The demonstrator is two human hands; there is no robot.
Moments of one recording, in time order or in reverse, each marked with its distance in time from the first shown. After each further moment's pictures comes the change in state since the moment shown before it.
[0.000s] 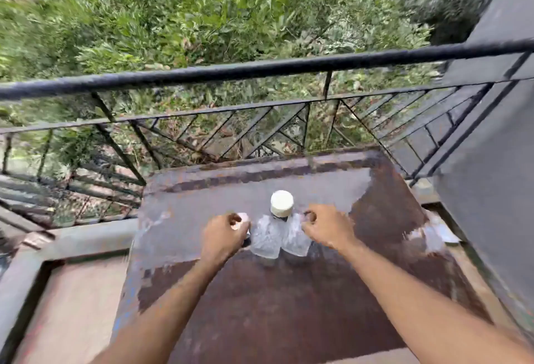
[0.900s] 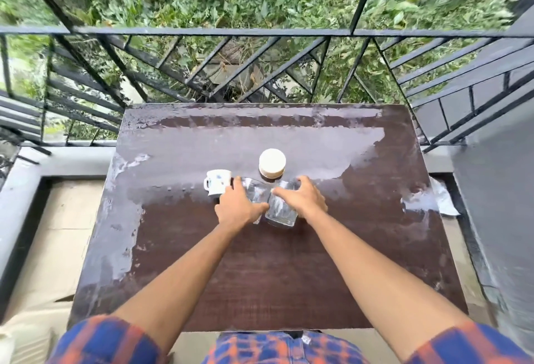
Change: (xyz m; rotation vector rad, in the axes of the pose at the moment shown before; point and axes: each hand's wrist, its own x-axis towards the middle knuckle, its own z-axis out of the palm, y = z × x) left_hand 0.025 0.029 0.113 0.099 -0.245 -0.353; right_hand 0.062 0.011 0.055 0.305 -0.259 0.347
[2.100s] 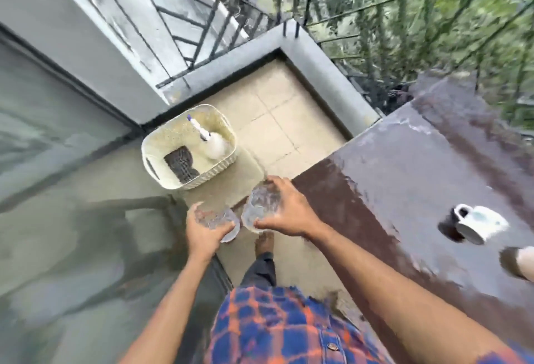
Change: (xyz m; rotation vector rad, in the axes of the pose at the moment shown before) left_hand -0.248 -0.469 0.038 -1.250 0.830 -0.793; right_hand -0.275 -0.111 0.346 -0.590 -0.868 -1.089
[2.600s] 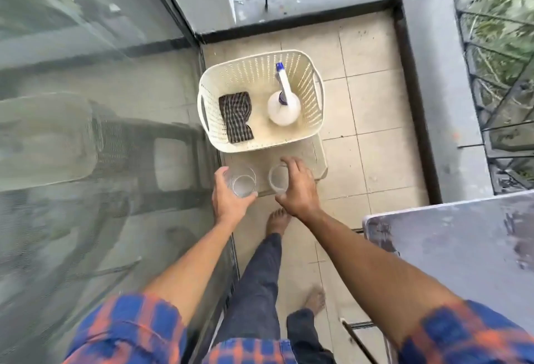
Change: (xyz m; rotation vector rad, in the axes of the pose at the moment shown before) left_hand 0.118 -0.103 -0.023 0.117 0.239 -0.240; right_hand 0.182 0.020 0.172 -0.349 -0.178 -0.040
